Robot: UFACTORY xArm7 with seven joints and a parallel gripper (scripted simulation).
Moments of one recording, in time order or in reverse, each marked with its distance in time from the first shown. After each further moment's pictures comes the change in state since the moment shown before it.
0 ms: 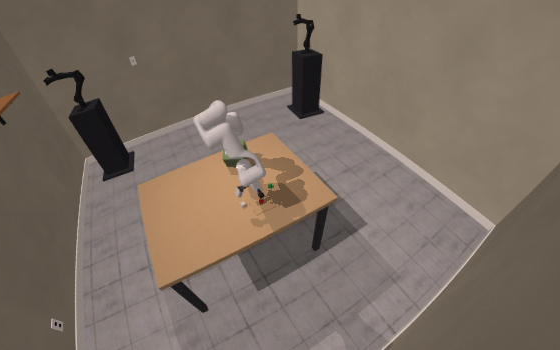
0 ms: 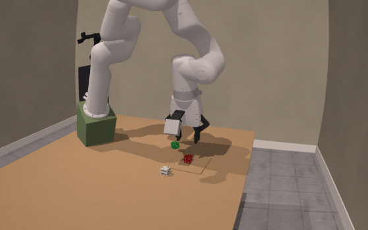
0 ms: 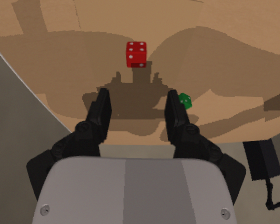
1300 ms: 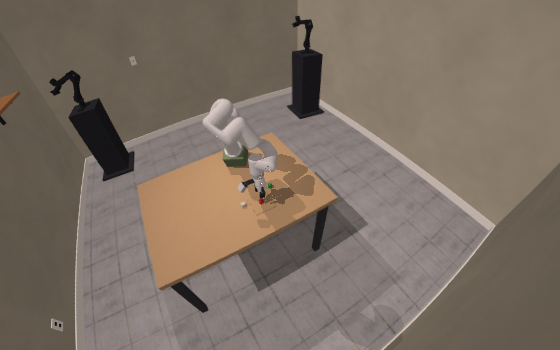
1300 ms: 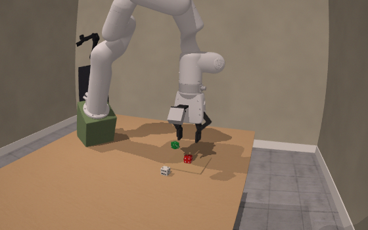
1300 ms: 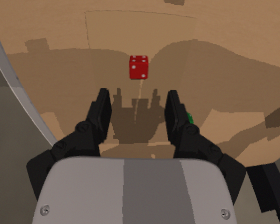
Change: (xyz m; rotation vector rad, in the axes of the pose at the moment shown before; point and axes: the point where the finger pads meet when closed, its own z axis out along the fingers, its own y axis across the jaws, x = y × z) arm -0.003 -0.003 0.000 0.006 0.252 -0.001
